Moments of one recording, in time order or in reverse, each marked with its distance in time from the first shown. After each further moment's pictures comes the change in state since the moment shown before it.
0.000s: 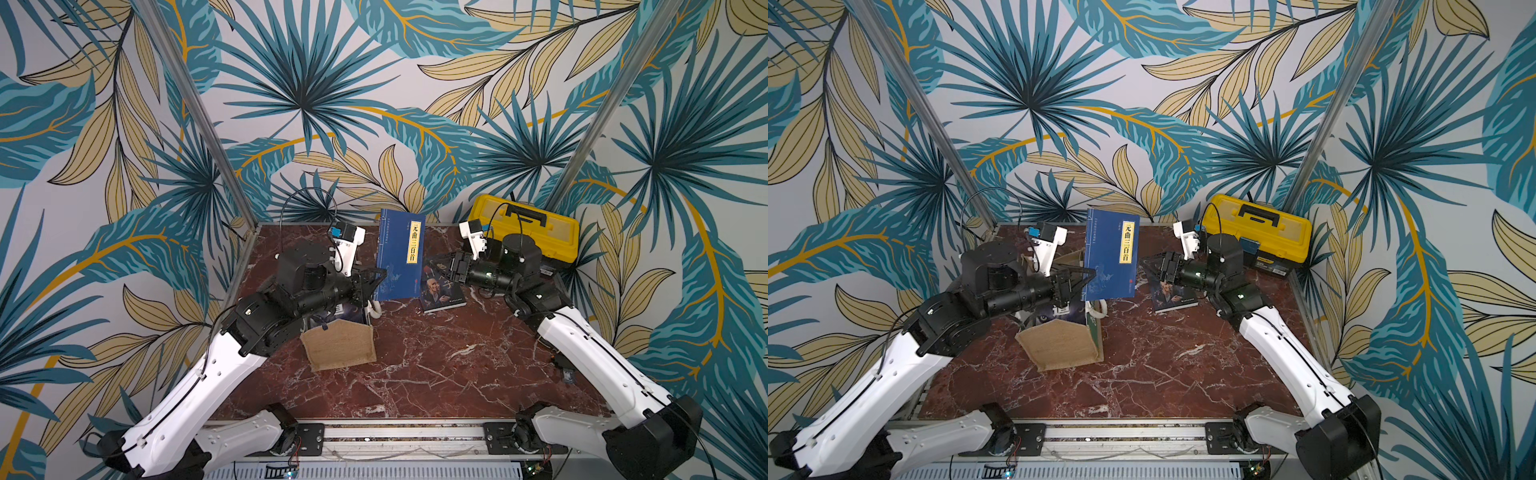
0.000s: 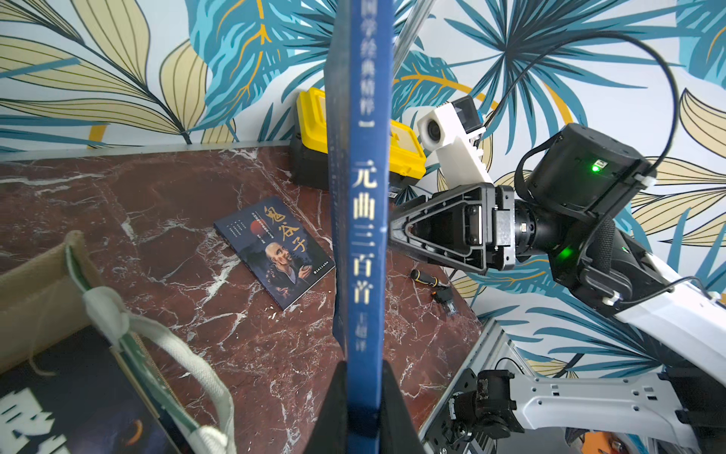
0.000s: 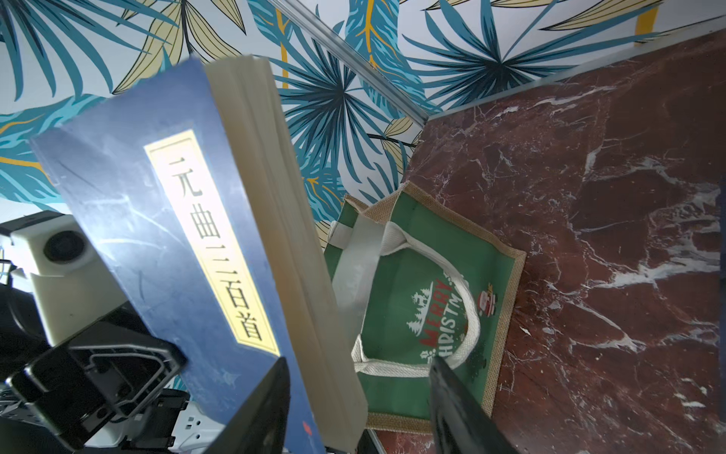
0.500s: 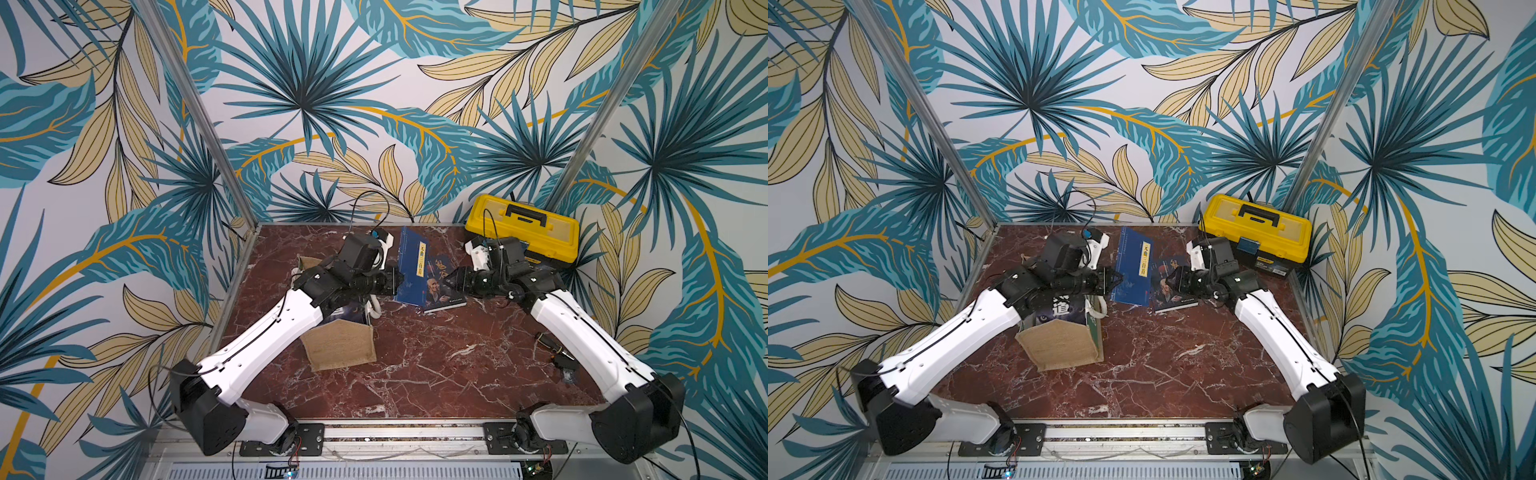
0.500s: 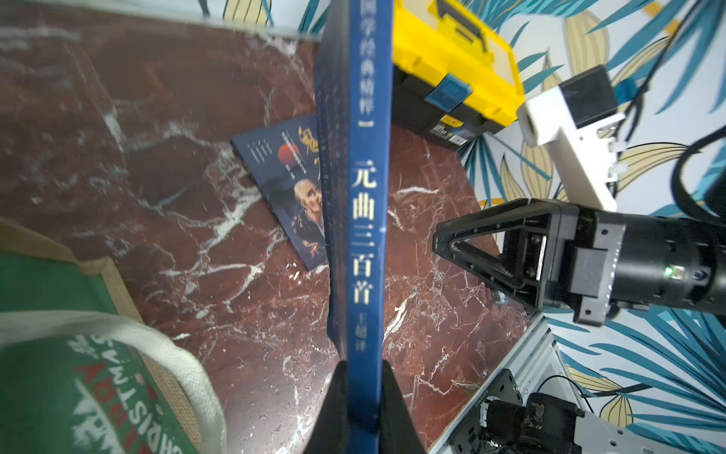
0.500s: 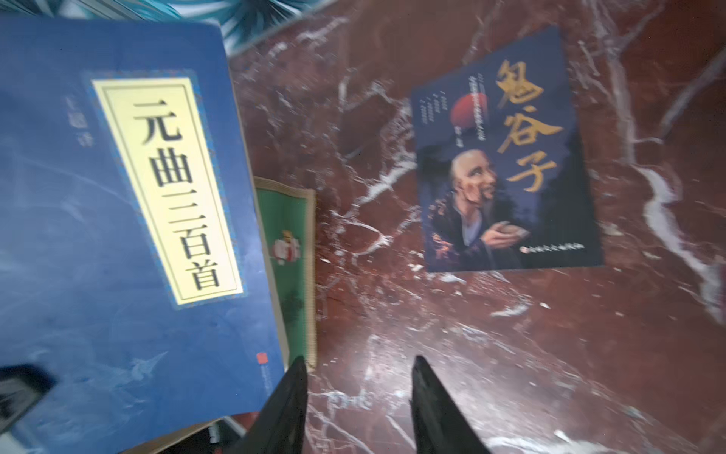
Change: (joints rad) left arm 0.000 0.299 0.014 0.038 0.008 -0.053; right arm -0.082 0.082 0.066 -0.462 0.271 -0.230
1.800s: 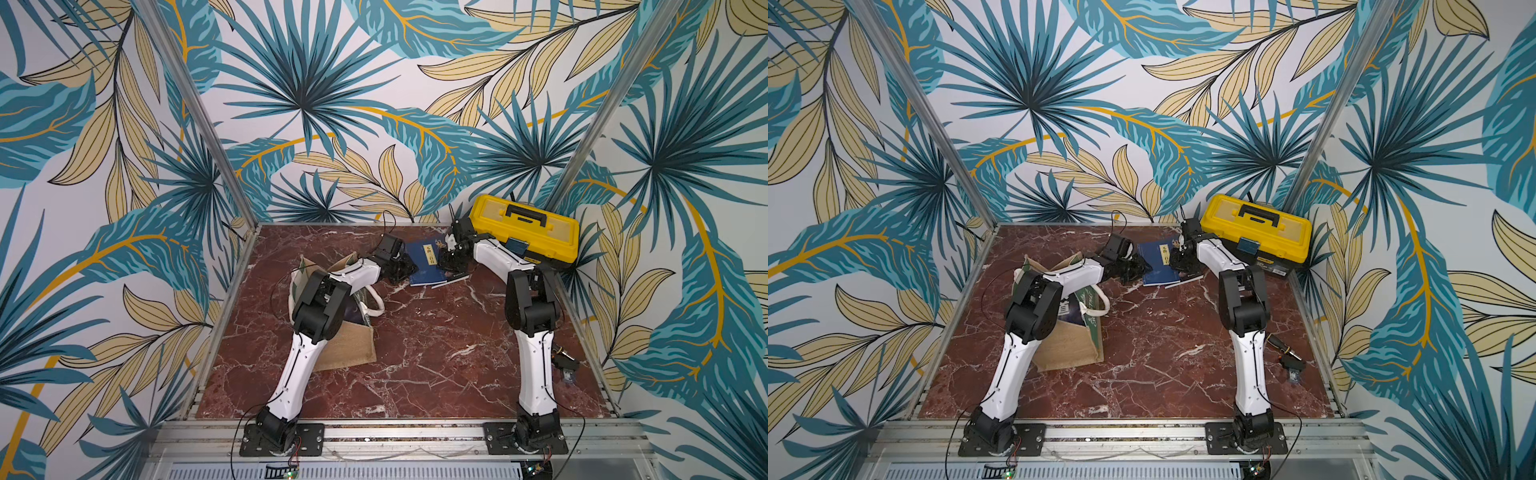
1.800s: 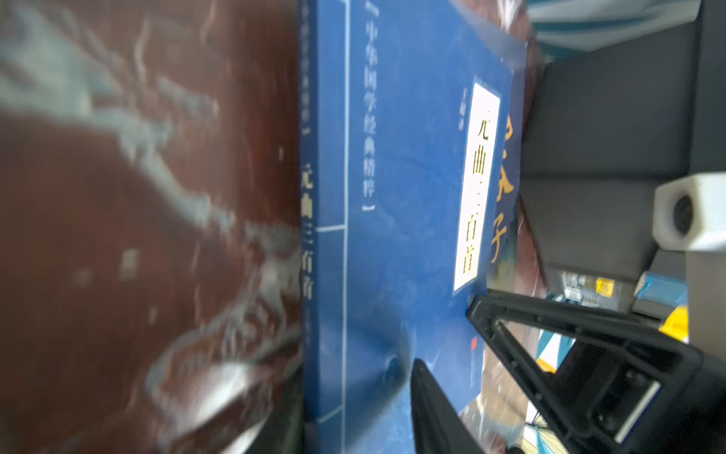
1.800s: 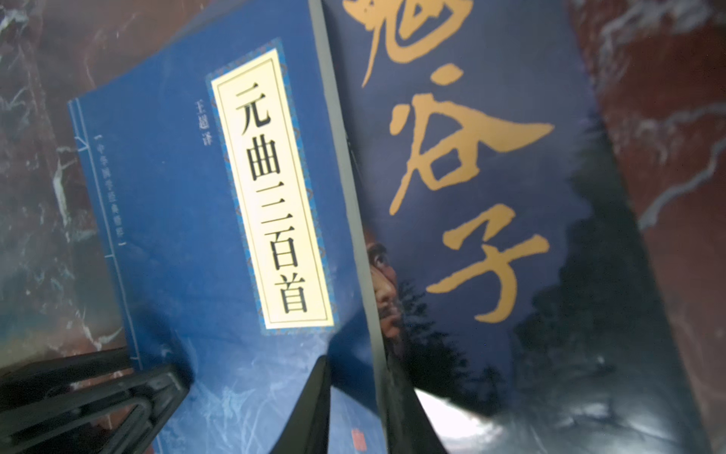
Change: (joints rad) left arm 0.171 1.019 0.382 0.443 0.187 -0.432; right arm -0.124 0.974 0.622 -0.073 0.167 -0.189
